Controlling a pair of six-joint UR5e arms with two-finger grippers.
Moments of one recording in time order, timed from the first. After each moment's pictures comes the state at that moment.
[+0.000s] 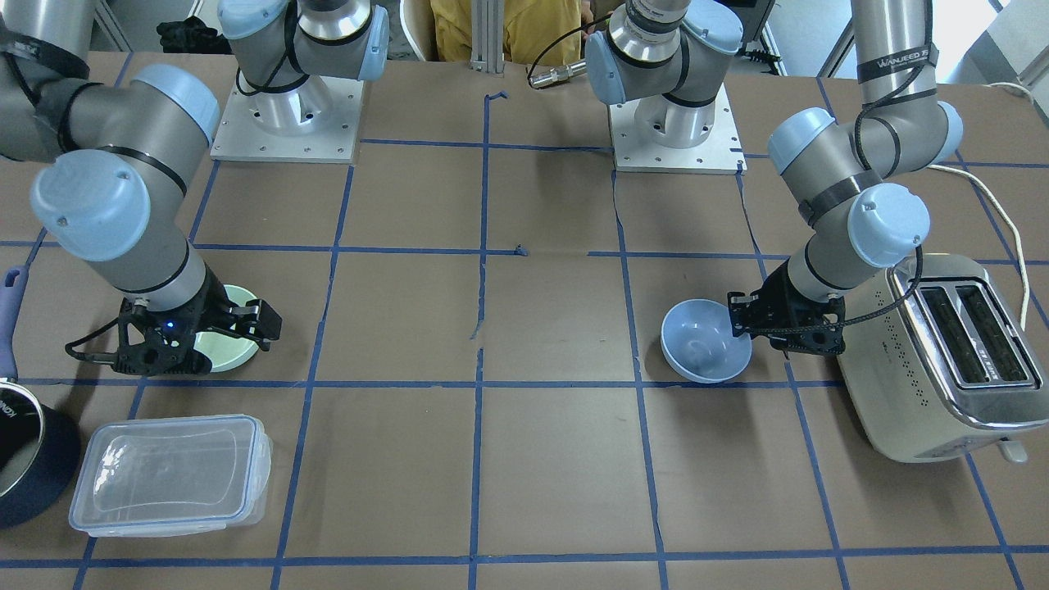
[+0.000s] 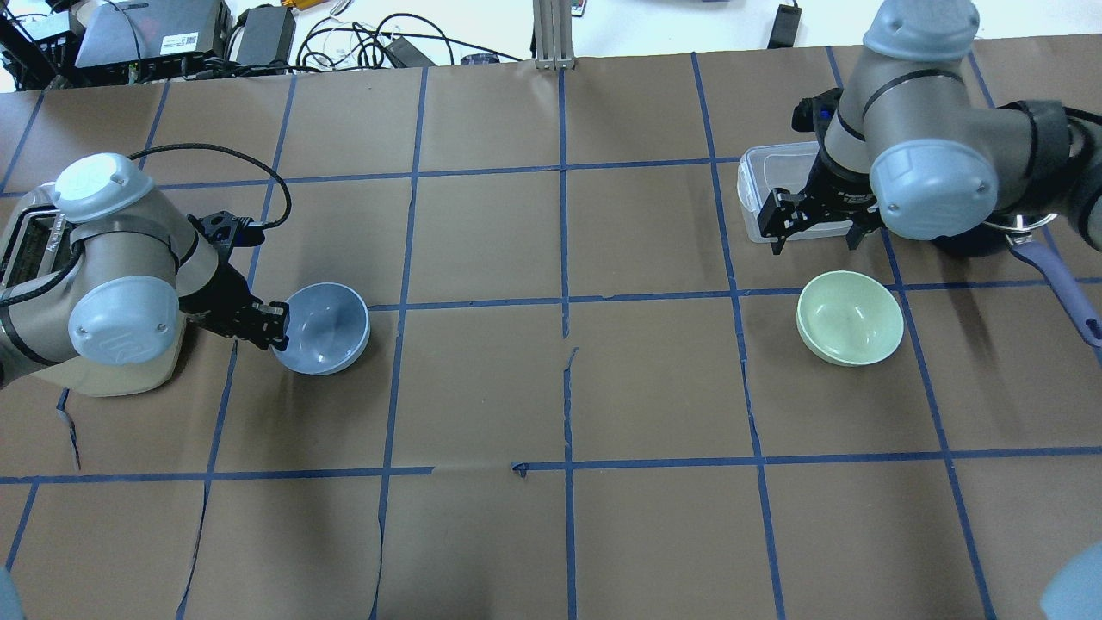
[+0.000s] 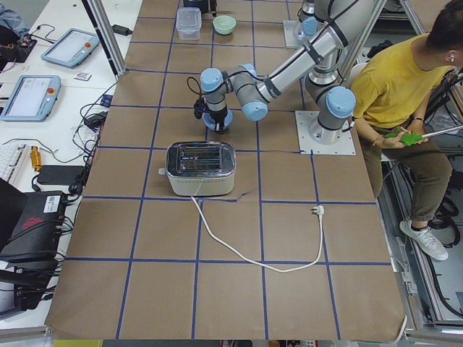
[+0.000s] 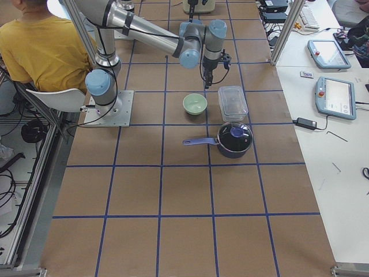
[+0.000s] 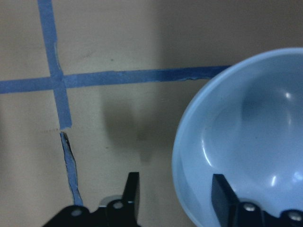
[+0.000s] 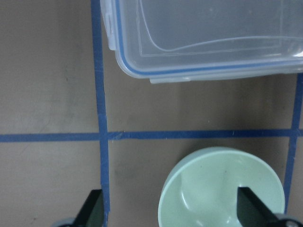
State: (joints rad) left arm -1.23 -1.79 -2.05 -1.00 1.55 0.45; right arm 1.46 -1.31 1.81 -2.04 -1.61 -0.12
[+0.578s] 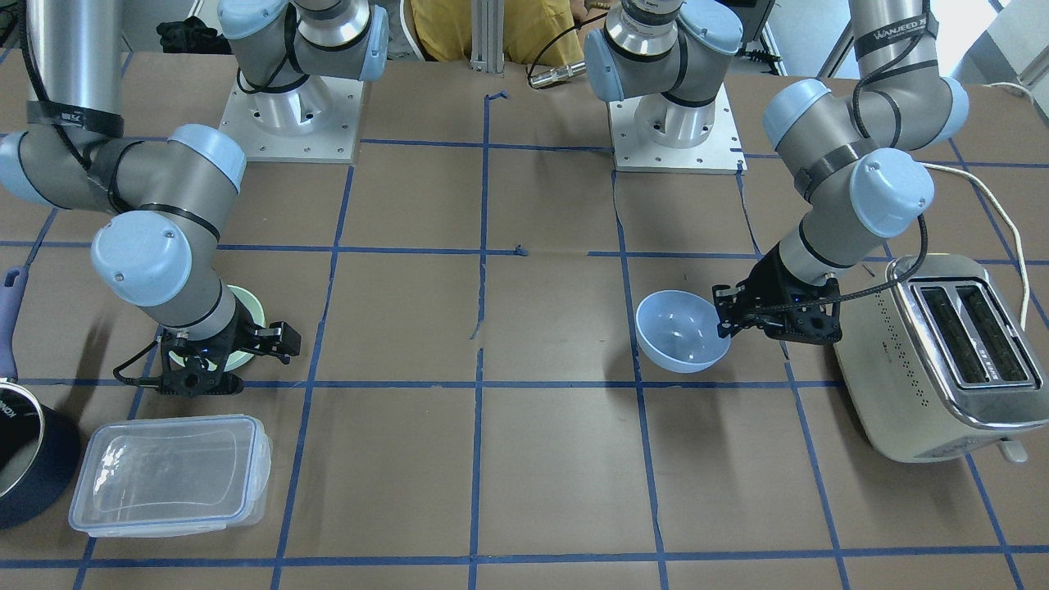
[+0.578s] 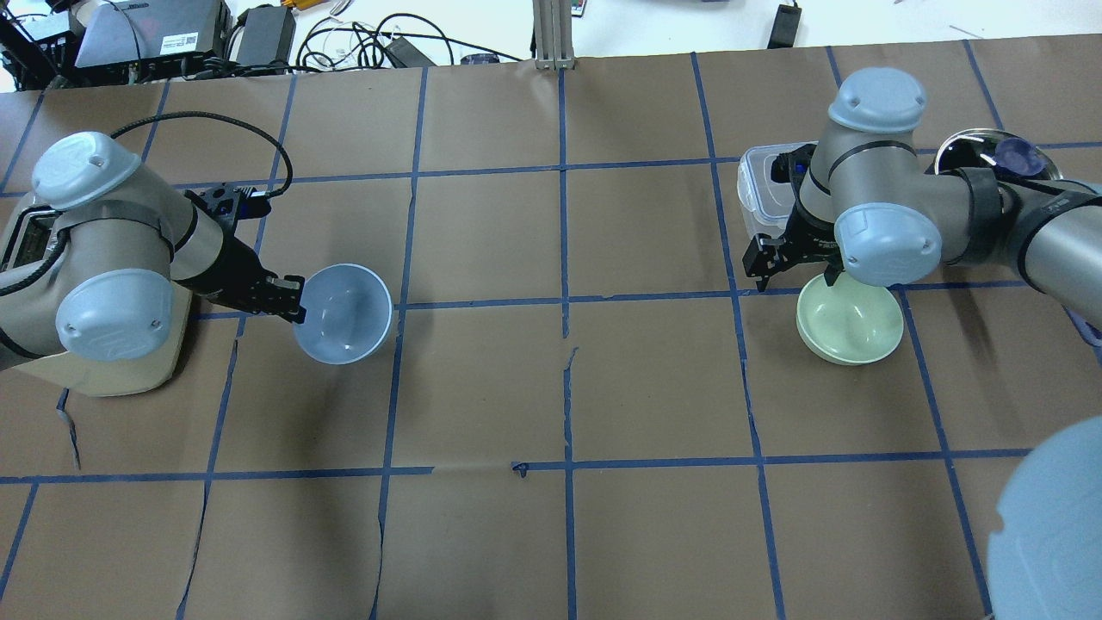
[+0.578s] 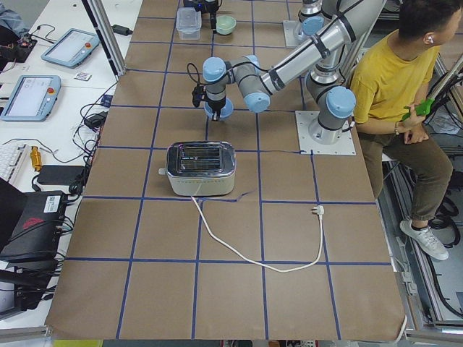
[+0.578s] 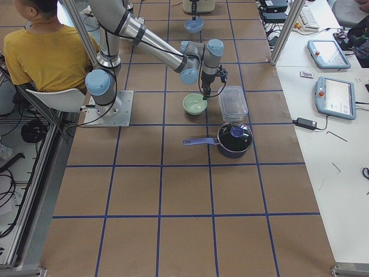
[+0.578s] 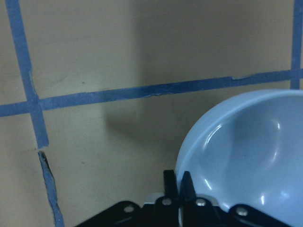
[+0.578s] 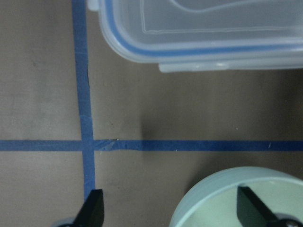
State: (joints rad) left arm -1.30 -1.72 -2.02 -1.01 1.43 0.31; right arm 1.45 -1.23 1.90 -2.15 -1.62 -0.14
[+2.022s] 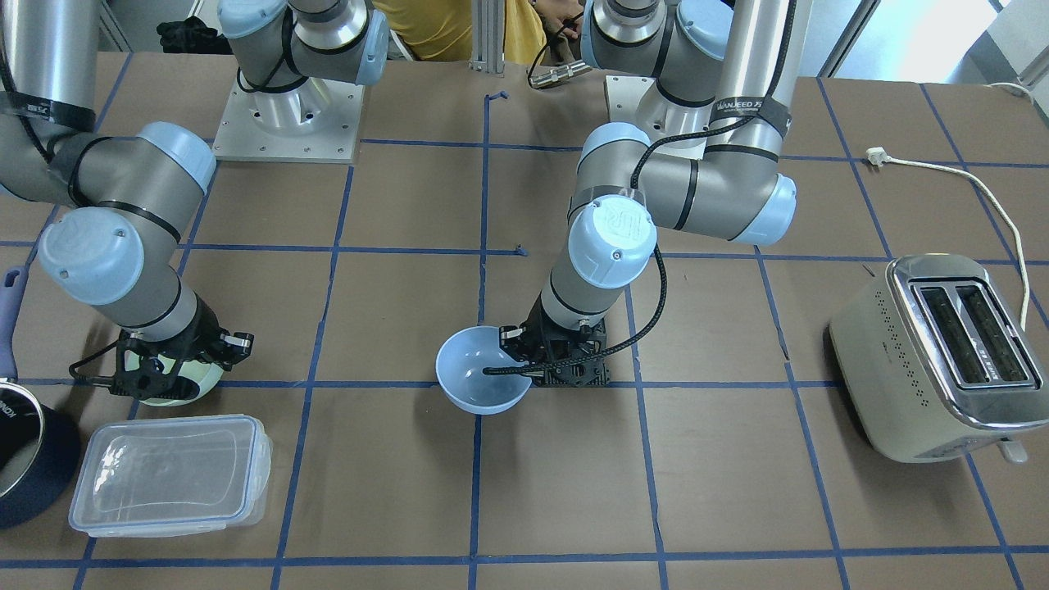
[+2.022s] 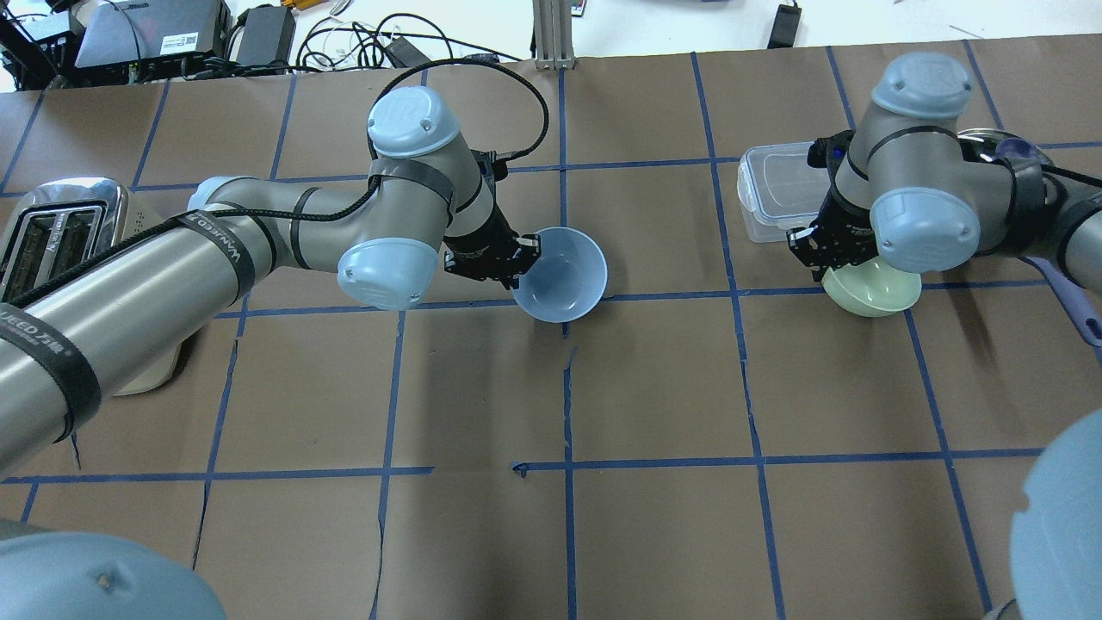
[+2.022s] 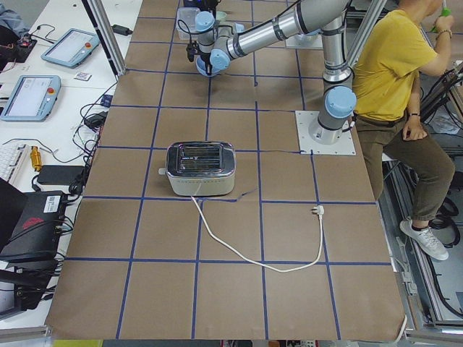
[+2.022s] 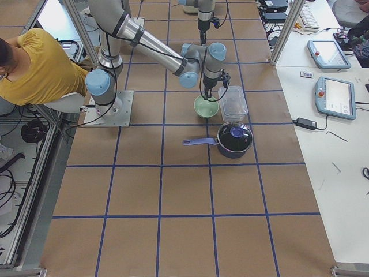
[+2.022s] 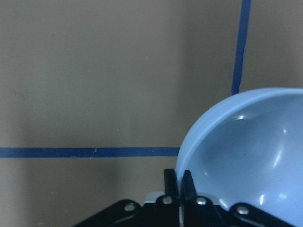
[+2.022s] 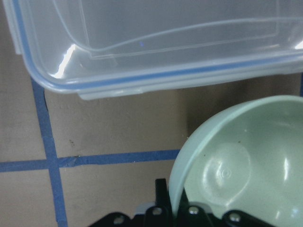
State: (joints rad) left arm -1.79 -1.99 -1.76 -0.97 1.41 -0.26; right arm 1.39 -1.24 1.85 -2.13 -1.62 -0.13
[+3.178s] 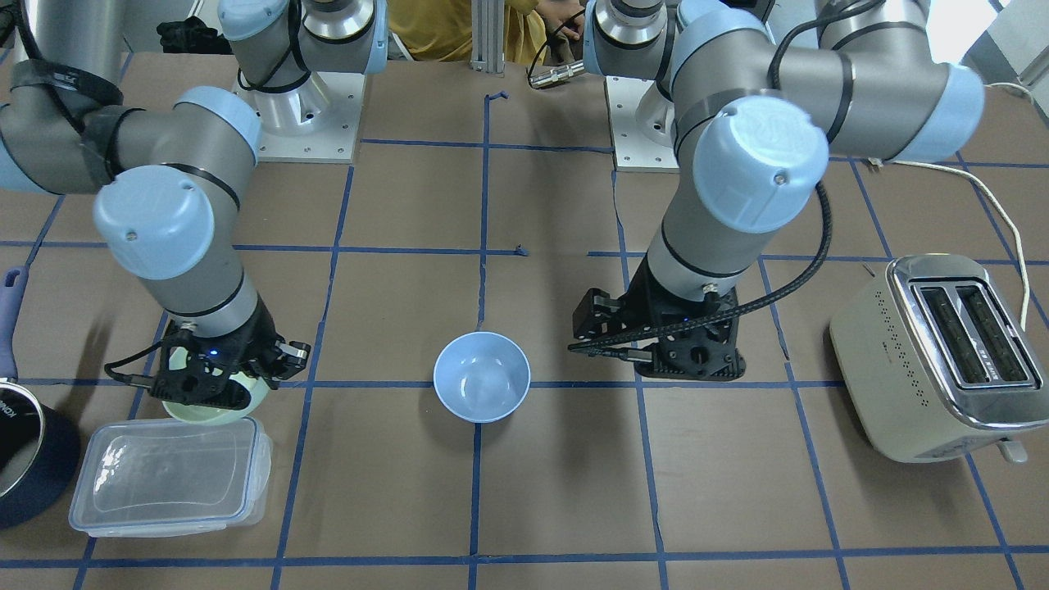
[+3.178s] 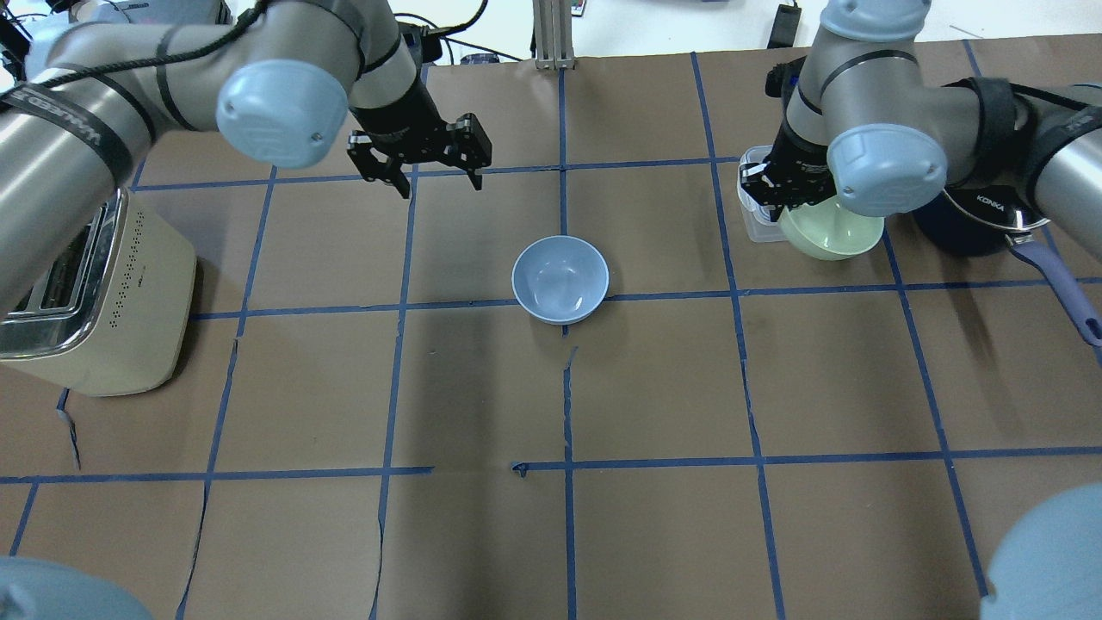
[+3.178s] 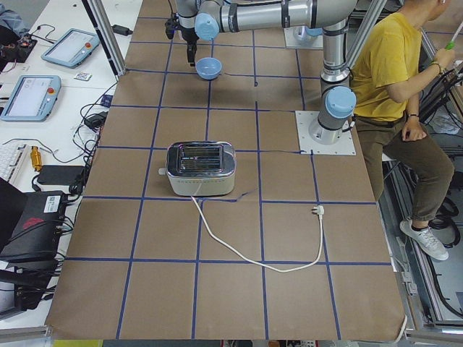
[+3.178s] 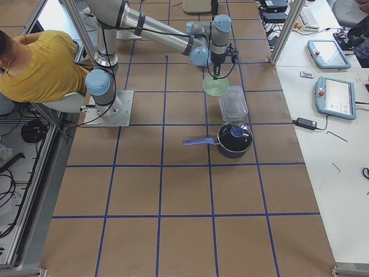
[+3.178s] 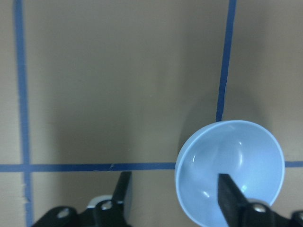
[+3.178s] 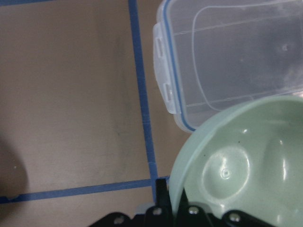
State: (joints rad) left arm -1.66 -1.88 -1.39 -1.47 1.56 -0.05; right arm 1.59 -1.24 1.68 -2.06 -1.61 0.14
